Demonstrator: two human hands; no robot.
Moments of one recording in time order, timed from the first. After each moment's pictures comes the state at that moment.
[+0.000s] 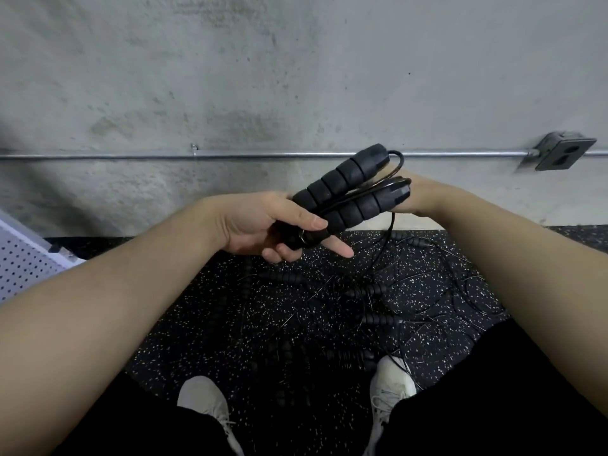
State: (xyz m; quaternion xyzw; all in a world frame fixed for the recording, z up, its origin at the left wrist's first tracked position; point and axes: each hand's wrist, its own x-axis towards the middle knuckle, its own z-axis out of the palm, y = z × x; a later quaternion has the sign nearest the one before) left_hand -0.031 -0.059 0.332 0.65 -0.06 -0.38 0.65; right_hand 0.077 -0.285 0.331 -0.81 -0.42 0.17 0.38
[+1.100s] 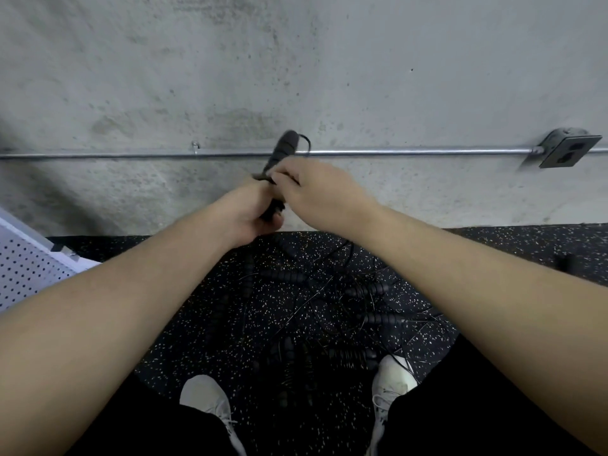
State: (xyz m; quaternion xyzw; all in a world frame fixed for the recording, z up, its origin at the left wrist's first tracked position) left_hand -0.007 -0.058 0.298 0.61 0.26 -0.05 0.75; right_hand 0.014 -0.188 0.338 -0.89 -0.34 0.05 0.28
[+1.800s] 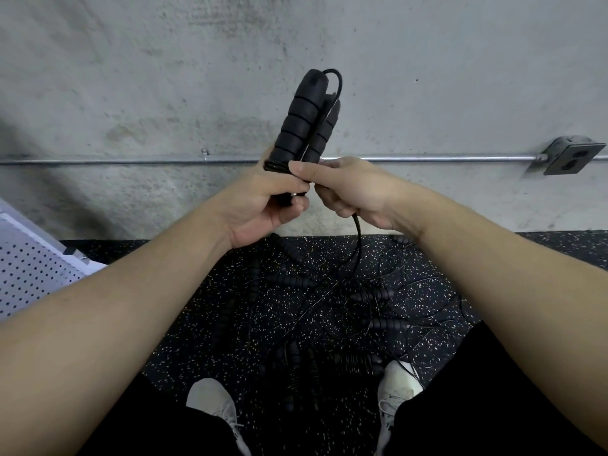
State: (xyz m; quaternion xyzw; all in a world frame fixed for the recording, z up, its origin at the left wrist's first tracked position) left_hand -0.032 -0.050 0.334 0.57 0.04 -0.08 0.82; right_hand 0.034 -0.210 0.354 -0.74 -0.23 0.32 0.54
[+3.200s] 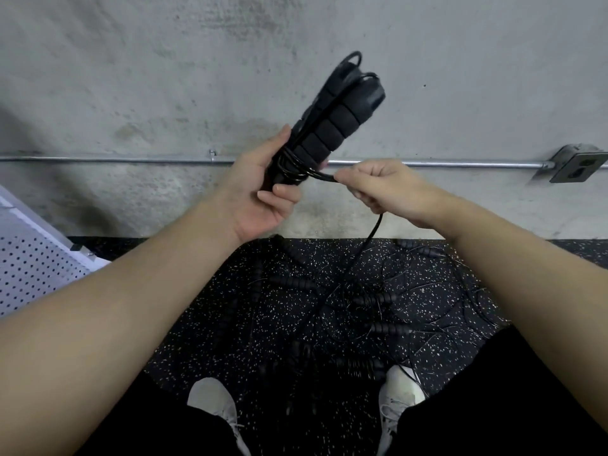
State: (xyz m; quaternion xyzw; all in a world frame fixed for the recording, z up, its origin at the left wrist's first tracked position) left_hand -0.031 -0.044 0.349 0.41 0.11 -0.13 0.90; right_hand 0.055 -0.245 0.342 -0.80 -0.29 0.22 0.49
